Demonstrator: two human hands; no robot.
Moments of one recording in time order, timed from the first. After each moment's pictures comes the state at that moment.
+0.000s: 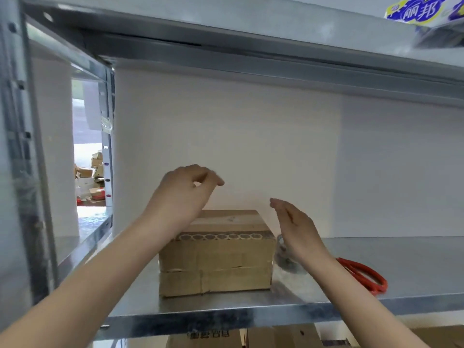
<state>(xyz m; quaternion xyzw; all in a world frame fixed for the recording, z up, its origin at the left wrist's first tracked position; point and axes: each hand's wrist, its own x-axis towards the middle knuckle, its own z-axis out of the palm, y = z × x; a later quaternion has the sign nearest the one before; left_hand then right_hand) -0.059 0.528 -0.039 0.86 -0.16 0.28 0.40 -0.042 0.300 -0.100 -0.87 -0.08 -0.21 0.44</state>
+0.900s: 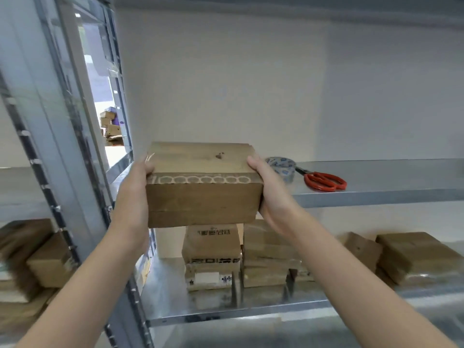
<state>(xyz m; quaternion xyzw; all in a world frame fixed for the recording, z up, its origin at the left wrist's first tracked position) -0.215 0.543 -0.129 0.63 0.04 0.21 0.75 -0.170 0.343 -0.134 -0.64 -0.10 0.02 0.76</state>
